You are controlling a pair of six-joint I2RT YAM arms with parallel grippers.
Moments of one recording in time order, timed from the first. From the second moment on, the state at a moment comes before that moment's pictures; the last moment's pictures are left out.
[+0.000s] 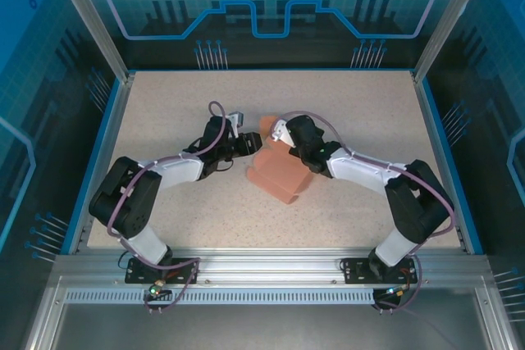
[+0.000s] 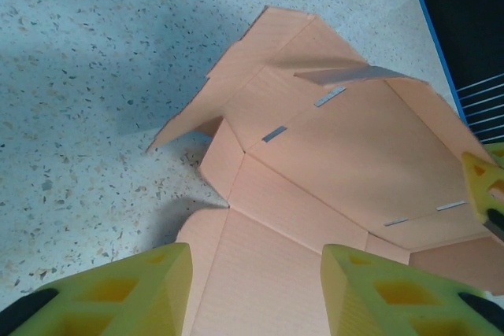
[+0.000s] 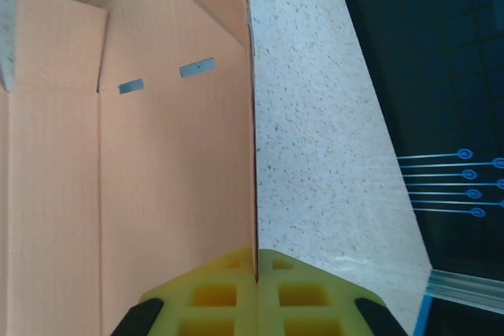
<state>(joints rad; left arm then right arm) -0.42 1.65 0.82 0.27 0.27 -0.65 0.63 1.61 1.01 -0.13 0.47 -0.68</state>
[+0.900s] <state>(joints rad) -0.42 1.65 0.86 0.26 0.37 -0.48 0.49 1.62 1.19 -0.45 0.07 -0.51</state>
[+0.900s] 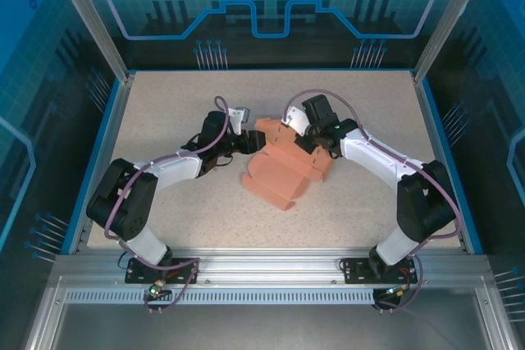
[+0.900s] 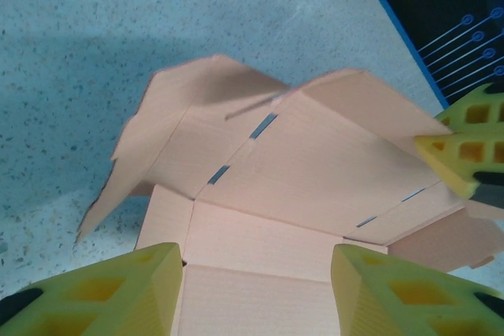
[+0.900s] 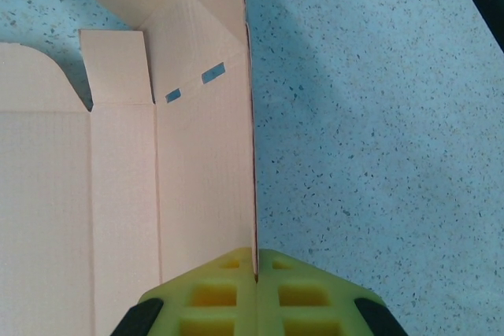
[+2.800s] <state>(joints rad) -0.56 1.93 1.04 0.26 0.31 -0.30 0.38 1.68 1.36 -0.67 -0.16 -0.34</state>
